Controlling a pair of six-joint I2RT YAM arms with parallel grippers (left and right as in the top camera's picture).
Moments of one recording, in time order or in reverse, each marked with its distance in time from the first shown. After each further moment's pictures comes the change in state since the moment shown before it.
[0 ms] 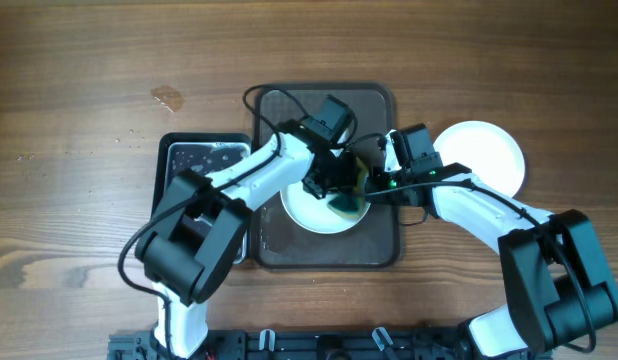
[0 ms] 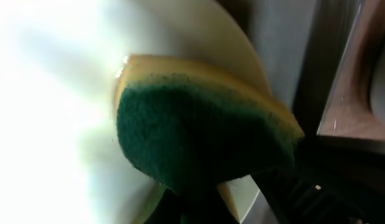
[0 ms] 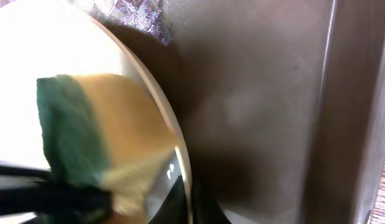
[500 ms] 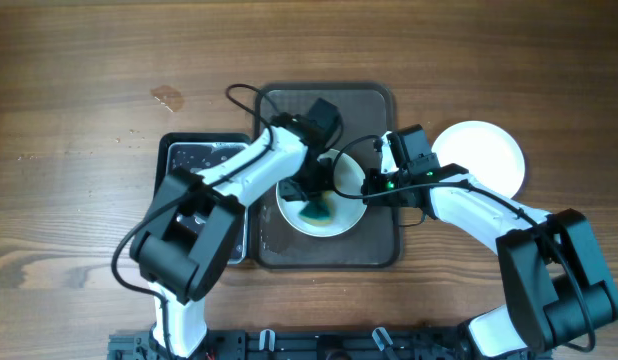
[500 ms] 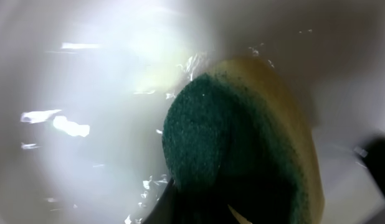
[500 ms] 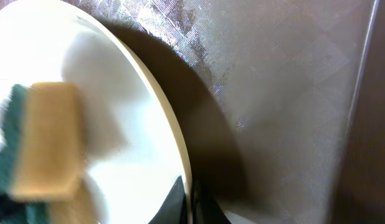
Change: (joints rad) left arm 0.047 -0.009 0.021 -0.261 -0.229 -0.027; right arm 0.012 0.002 0.000 0.000 -0.019 -0.003
